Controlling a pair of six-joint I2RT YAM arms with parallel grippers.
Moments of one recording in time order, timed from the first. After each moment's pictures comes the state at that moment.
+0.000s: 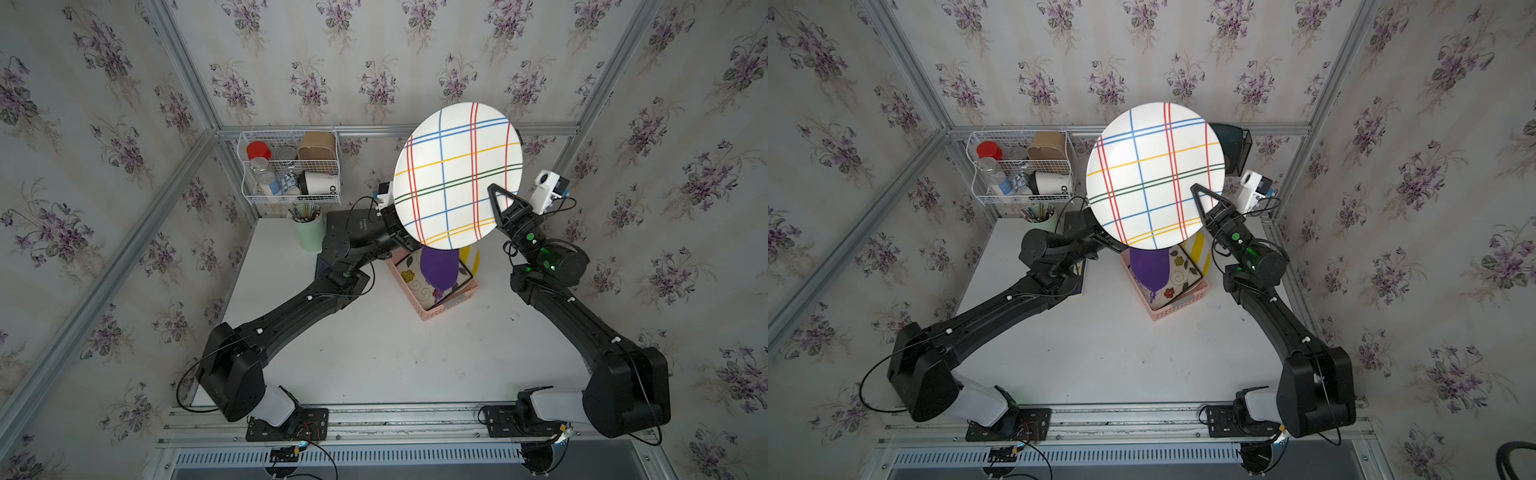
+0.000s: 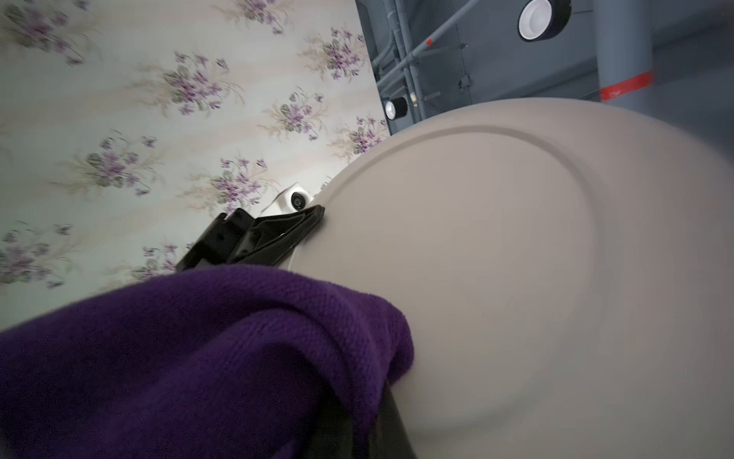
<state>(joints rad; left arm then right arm) -0.72 1.38 1.14 0.81 0.58 -1.68 0.13 1.36 0.99 1.38 -0.62 1.50</state>
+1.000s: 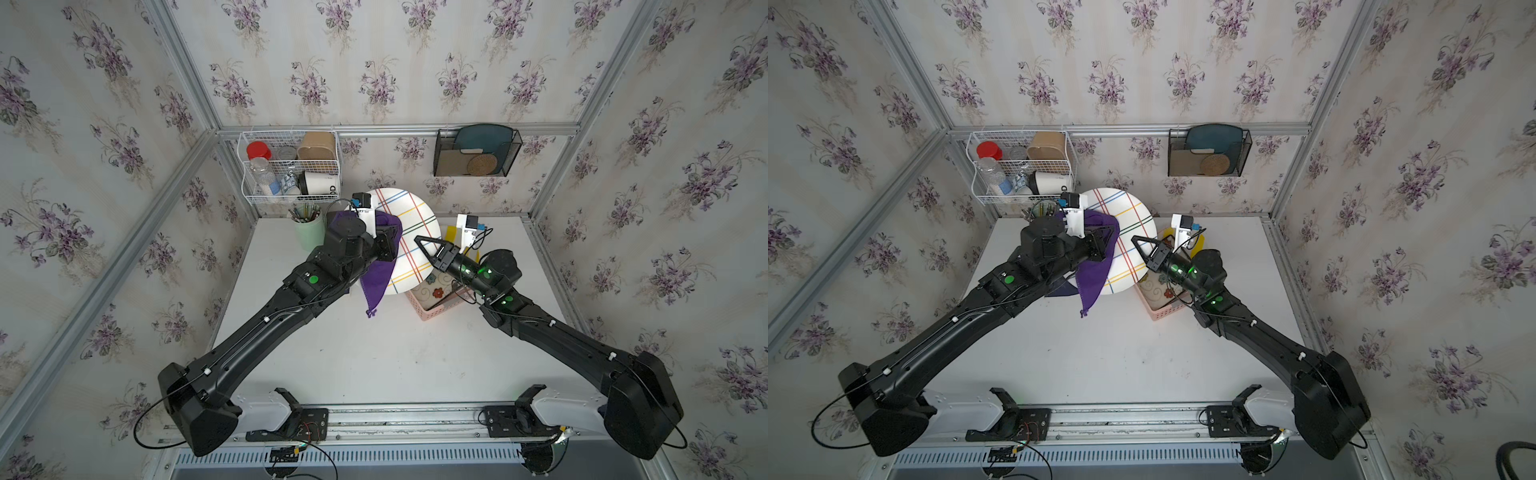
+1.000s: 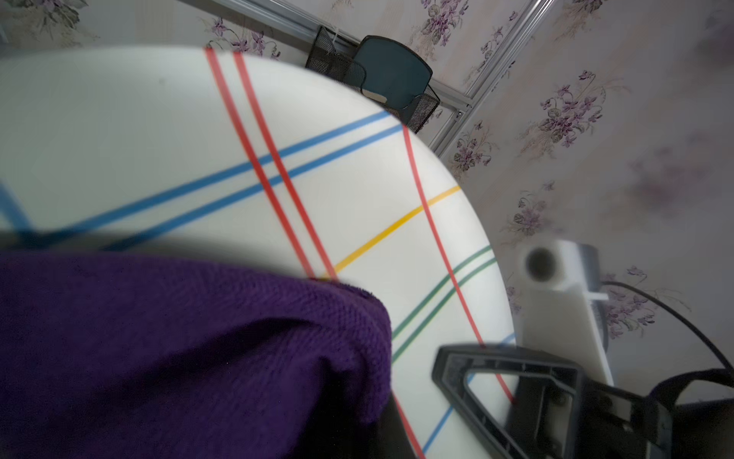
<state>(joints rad) -0.73 1.31 1.37 -0.32 -0.04 -0.54 0.54 1.25 0.84 0.64 -0.38 1.04</state>
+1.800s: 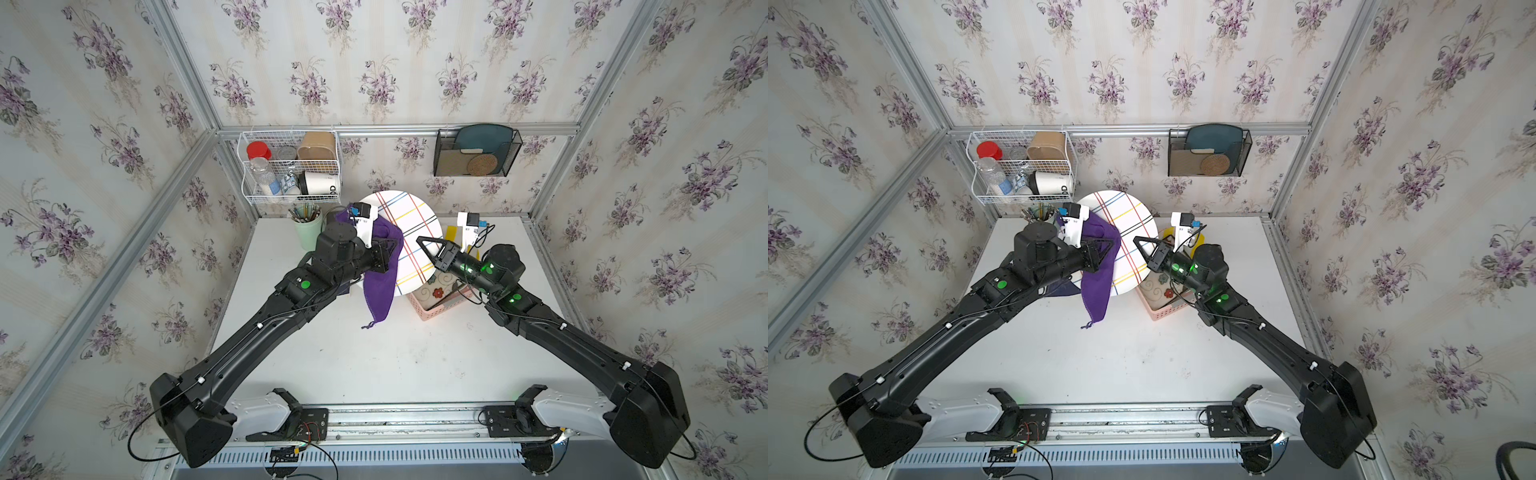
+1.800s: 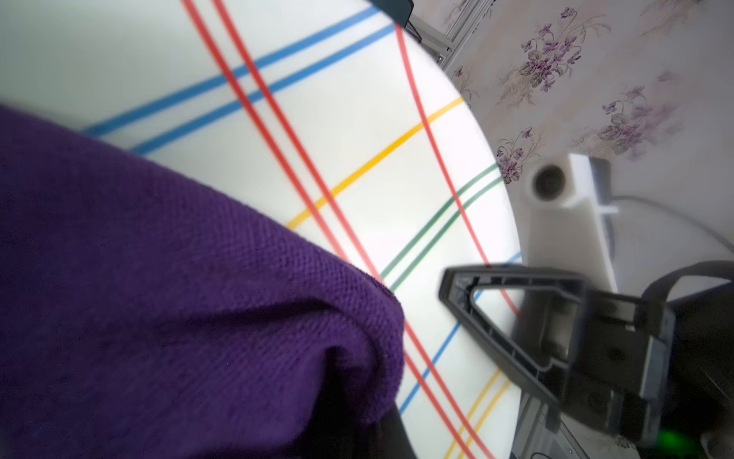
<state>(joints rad) -0.67 1.22 1.22 -0.34 0.17 -0.53 0.52 1.21 0.85 0.48 -0.40 0.99</state>
